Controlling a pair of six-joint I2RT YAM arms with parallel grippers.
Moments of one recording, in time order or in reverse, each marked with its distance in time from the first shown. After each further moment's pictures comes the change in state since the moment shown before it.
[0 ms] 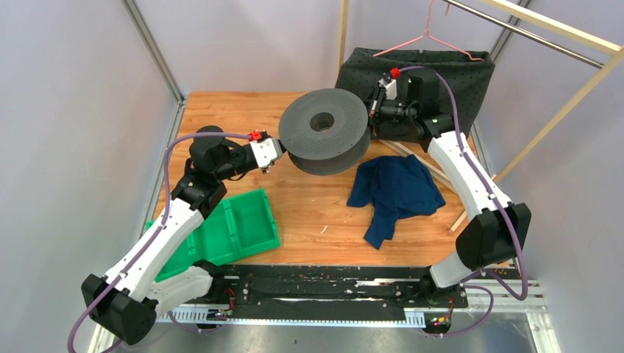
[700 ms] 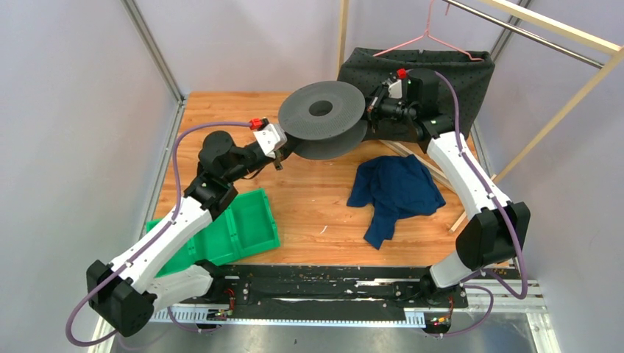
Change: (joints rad) left arm -0.095 0.046 -0.010 0.188 -0.163 -0.249; right arm 0.004 0.001 -0.021 0.045 0.130 0.083
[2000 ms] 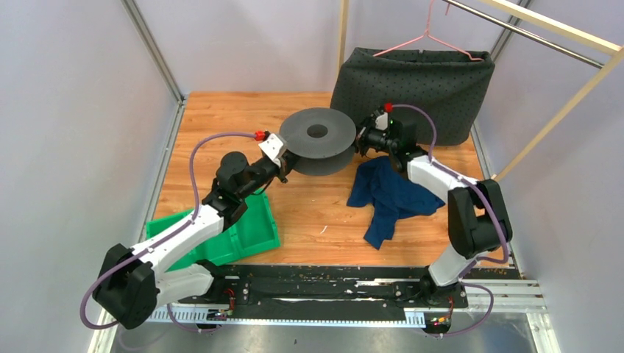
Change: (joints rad) left arm -0.015 0.045 -0.287 0.309 -0.230 -0.231; right arm 0.027 0.080 -0.424 0.600 0.068 0.124
